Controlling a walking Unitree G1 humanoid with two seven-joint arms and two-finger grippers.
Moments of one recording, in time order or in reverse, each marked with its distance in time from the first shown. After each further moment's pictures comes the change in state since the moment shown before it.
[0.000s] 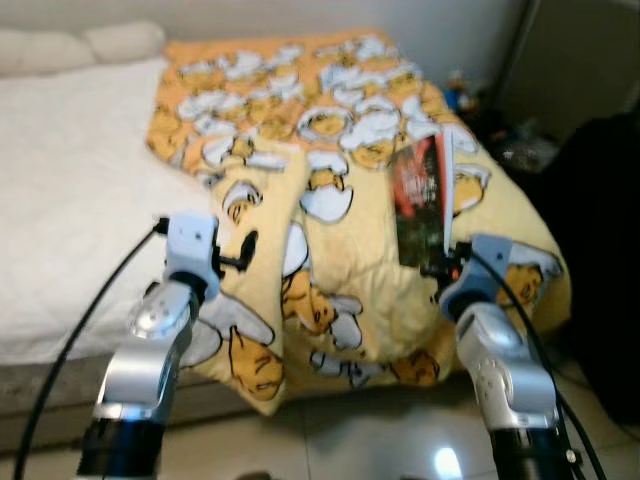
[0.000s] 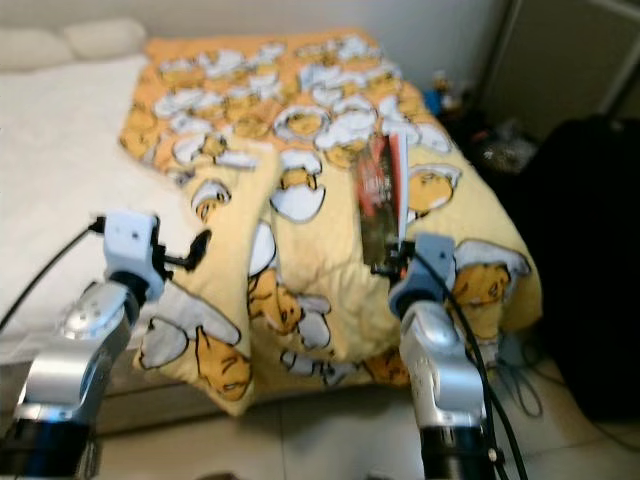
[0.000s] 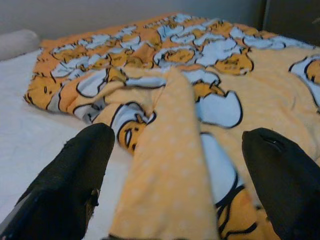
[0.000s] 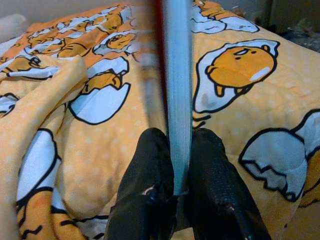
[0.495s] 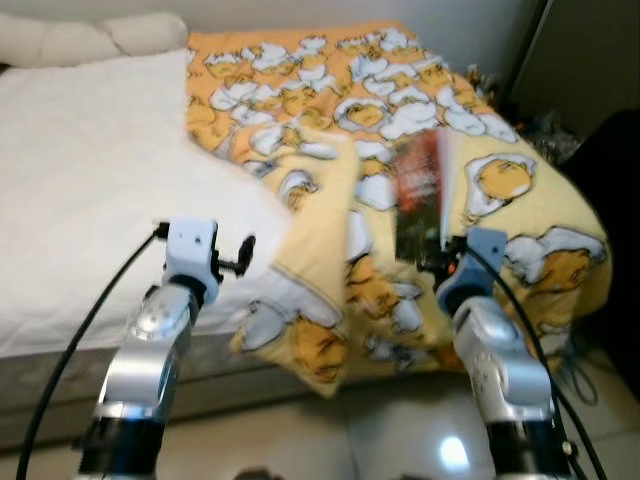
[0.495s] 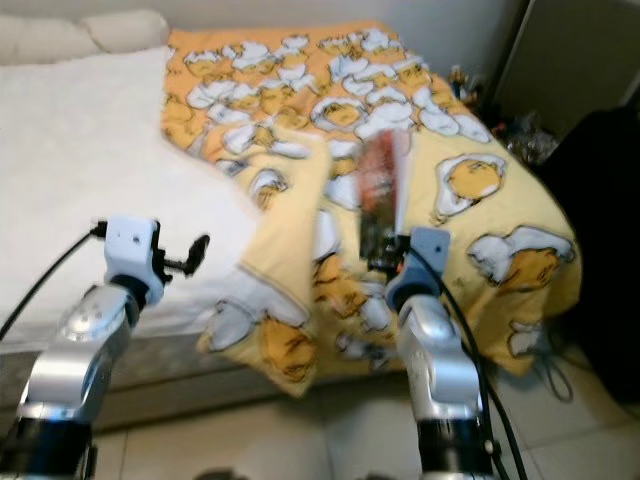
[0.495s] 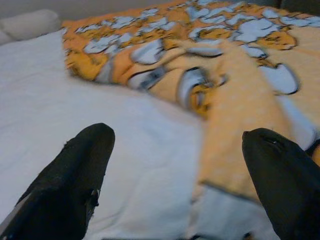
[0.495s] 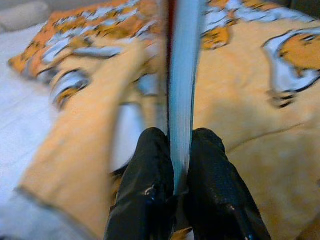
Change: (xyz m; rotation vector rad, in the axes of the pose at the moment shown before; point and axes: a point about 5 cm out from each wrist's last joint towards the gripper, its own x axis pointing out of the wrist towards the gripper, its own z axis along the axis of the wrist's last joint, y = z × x) left arm 0.000 0.004 -0.009 -0.001 0.035 0.019; right arm 0.005 0.006 0.003 -0.023 -0.010 0.013
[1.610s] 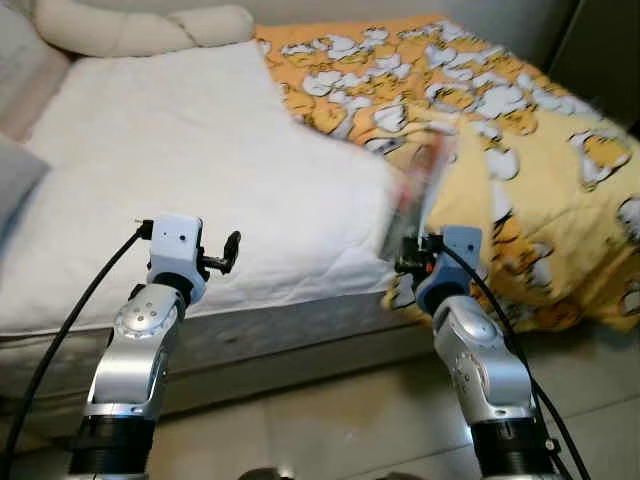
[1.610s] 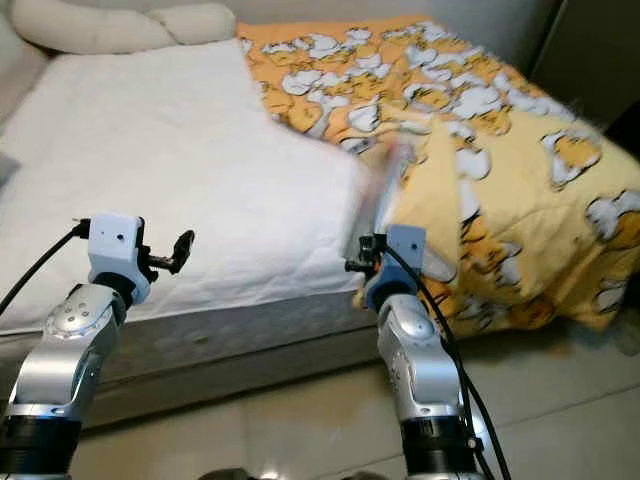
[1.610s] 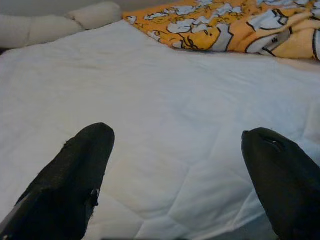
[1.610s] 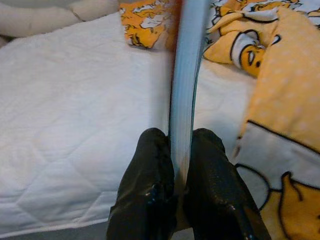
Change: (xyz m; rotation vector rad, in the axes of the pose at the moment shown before) left arm 0.001 0.007 0.001 -0.004 -0.014 0.031; right arm 0.002 0.018 0.003 -0.033 -0.012 0.069
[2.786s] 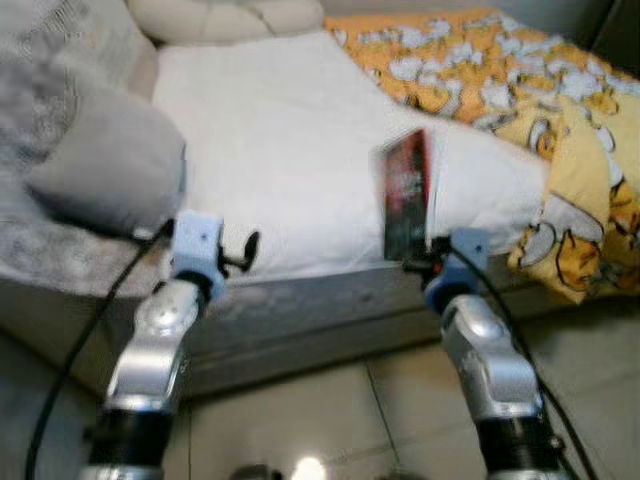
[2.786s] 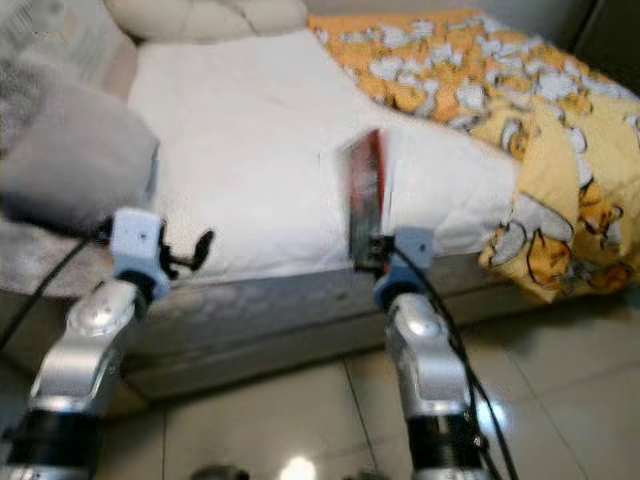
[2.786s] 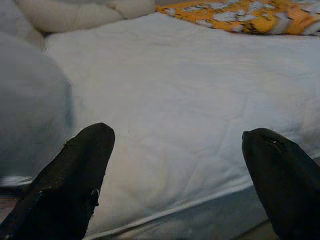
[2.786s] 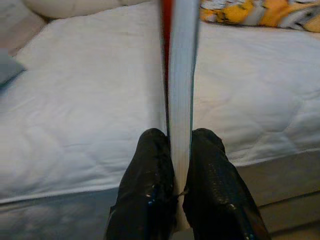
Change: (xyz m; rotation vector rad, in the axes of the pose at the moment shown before) left arm 0.006 -0.009 0.002 -0.009 -0.016 -0.018; right arm 0.002 -0.003 -0.005 -0.002 0.005 -0.009
